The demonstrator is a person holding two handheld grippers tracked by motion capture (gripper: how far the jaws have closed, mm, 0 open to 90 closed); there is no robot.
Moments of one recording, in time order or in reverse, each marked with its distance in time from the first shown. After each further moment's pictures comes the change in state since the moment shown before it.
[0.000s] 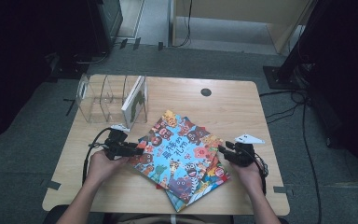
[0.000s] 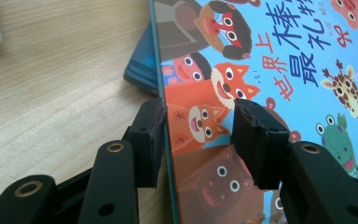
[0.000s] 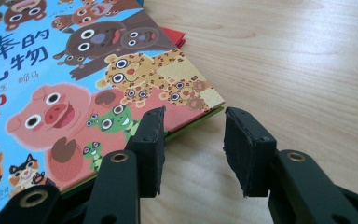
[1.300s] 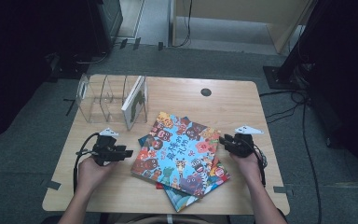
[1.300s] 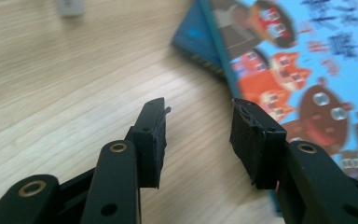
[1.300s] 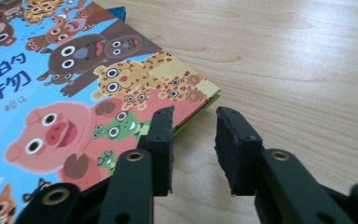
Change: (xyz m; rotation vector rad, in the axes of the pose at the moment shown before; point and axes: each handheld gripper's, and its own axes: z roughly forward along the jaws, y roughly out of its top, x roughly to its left) left arm 0.009 -0.025 -0.025 -0.036 0.130 -0.038; right arm -0.013 0.020 0.013 0.006 -0.005 0.016
